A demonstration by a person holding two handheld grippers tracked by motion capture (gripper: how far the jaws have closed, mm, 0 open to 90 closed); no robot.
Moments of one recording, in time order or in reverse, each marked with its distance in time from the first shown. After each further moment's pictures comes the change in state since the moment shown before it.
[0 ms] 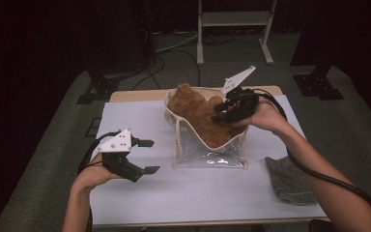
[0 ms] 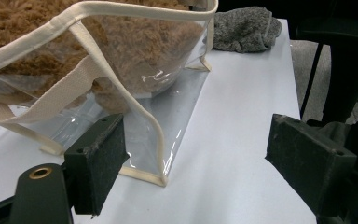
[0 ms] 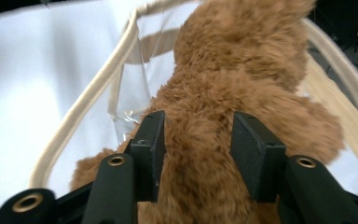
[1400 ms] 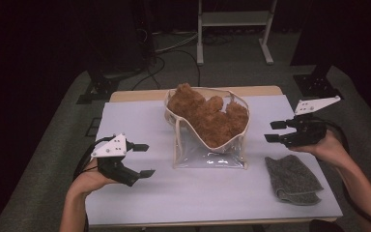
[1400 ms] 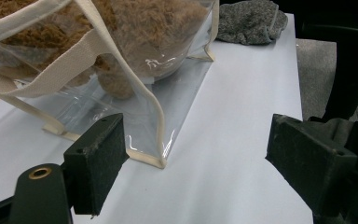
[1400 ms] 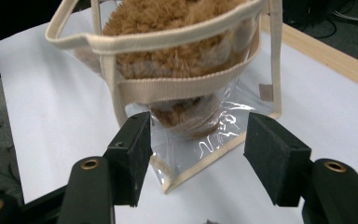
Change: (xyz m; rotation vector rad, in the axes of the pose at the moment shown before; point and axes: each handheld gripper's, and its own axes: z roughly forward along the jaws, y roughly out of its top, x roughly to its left) left arm -0.005 -0.015 -0.008 0.016 0.020 -0.030; right arm 0.008 -0.148 -0.085 -0.146 -0.091 0.261
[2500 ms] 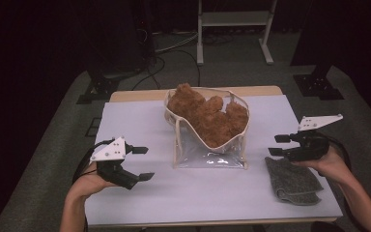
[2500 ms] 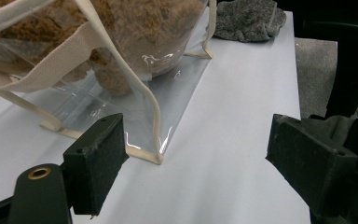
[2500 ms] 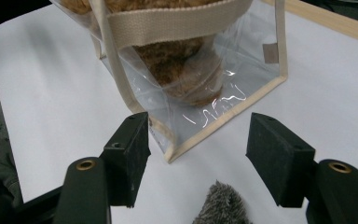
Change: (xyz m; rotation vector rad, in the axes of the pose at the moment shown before) left arm -0.004 -0.007 0.000 0.000 0.003 -0.004; right arm 0.004 -0.046 0.004 0.006 -0.014 0.056
